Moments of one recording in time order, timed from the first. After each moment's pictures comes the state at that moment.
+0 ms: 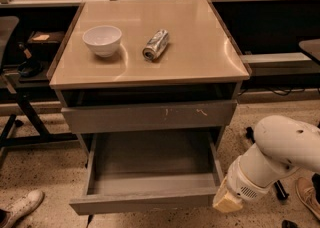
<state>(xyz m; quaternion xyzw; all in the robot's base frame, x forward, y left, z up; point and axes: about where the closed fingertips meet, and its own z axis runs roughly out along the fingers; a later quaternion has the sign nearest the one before) 0.336 -0.162 0.629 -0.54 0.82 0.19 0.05</state>
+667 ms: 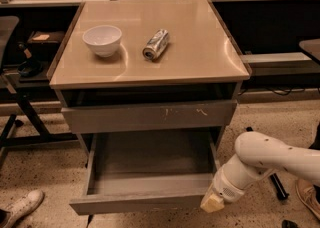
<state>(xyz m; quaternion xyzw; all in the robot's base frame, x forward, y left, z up) 0.364 -0.151 0.525 -0.50 0.83 0.24 0.03</state>
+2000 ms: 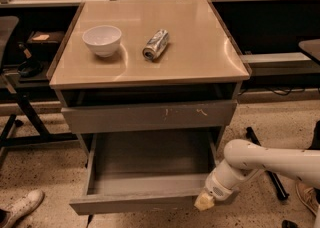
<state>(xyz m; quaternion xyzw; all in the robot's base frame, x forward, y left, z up) 0.397 -0.144 0.435 -0.46 0.85 0.26 0.02</state>
